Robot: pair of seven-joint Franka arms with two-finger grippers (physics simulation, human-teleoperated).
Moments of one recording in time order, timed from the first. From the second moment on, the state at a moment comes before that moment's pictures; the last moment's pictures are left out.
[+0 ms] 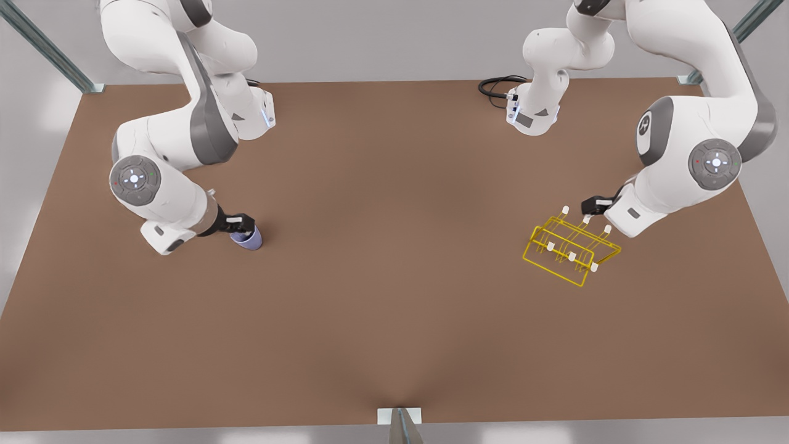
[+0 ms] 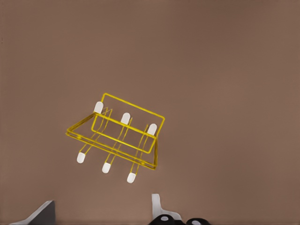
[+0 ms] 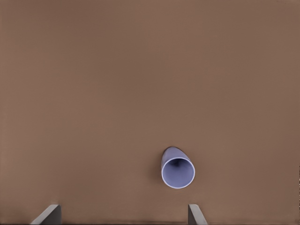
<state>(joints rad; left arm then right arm) -0.09 0.21 -0.03 -1.44 0.07 1.43 -0.05 0.10 0.26 0.20 -1.42 -0.03 1.53 0.29</state>
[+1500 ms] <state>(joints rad) -0.09 0.19 -0.03 -1.43 0.08 1.42 -0.04 -0.10 0.17 0.31 -2.23 -0.03 2.24 0.12</state>
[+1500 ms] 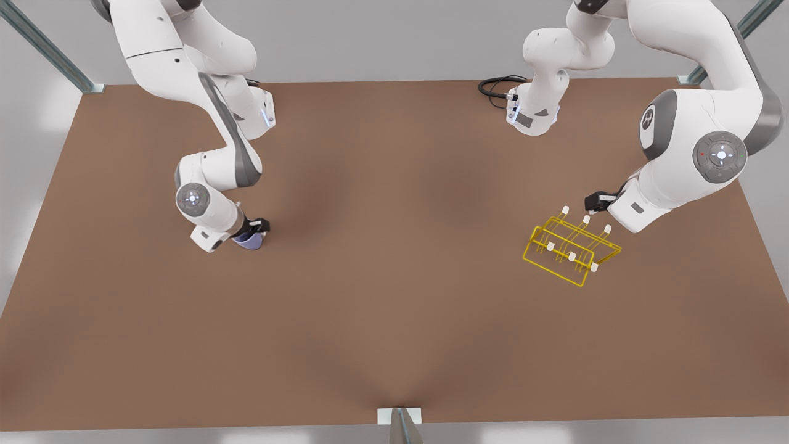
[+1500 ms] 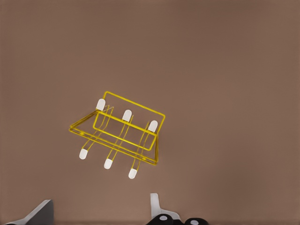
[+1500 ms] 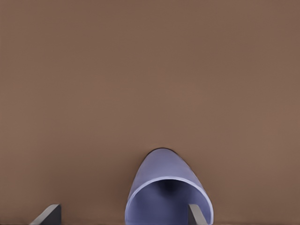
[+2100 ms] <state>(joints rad) -0.09 0.20 -0.03 -1.44 0.07 1.39 -0.04 -0.11 0.26 0.31 -2.29 -0.03 2.38 0.04</state>
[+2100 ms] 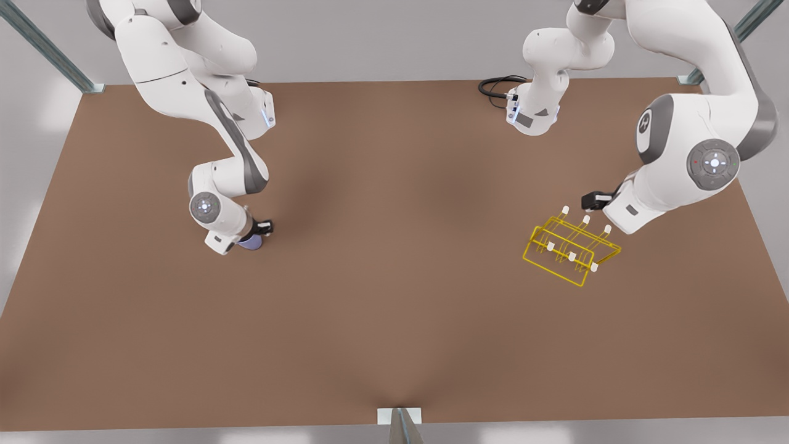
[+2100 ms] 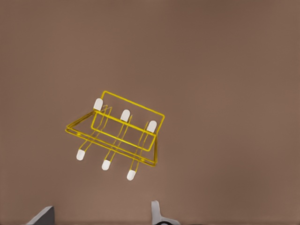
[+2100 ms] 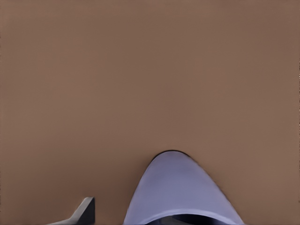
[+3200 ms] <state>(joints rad) -0.12 0.25 -0.04 -1.44 0.07 1.36 -0.05 0.66 1.21 0.27 -0.73 0.89 2.55 0.19</state>
